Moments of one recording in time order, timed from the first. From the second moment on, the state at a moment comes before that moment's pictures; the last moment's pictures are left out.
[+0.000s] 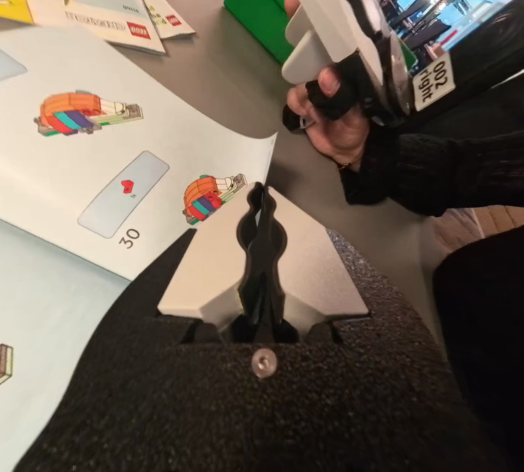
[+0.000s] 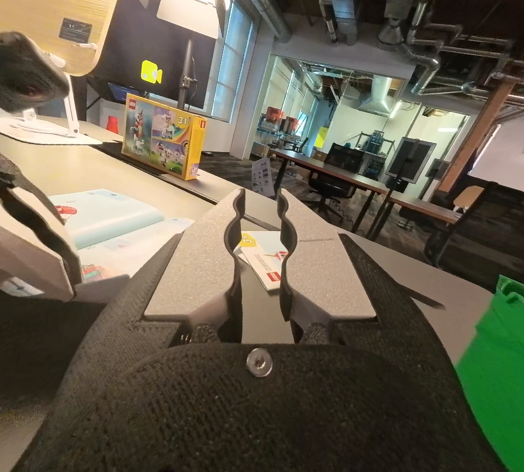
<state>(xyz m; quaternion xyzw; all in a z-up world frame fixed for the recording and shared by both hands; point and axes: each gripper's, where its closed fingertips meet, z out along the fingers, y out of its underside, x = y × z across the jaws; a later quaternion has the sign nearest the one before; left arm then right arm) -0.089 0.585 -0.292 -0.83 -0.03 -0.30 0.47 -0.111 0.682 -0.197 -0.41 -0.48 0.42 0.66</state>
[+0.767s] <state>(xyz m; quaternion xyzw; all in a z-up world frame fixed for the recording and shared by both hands) -0.082 0.585 -0.312 -0.86 -0.04 -0.31 0.40 -0.112 0.666 -0.199 -0.38 -0.50 0.42 0.65</state>
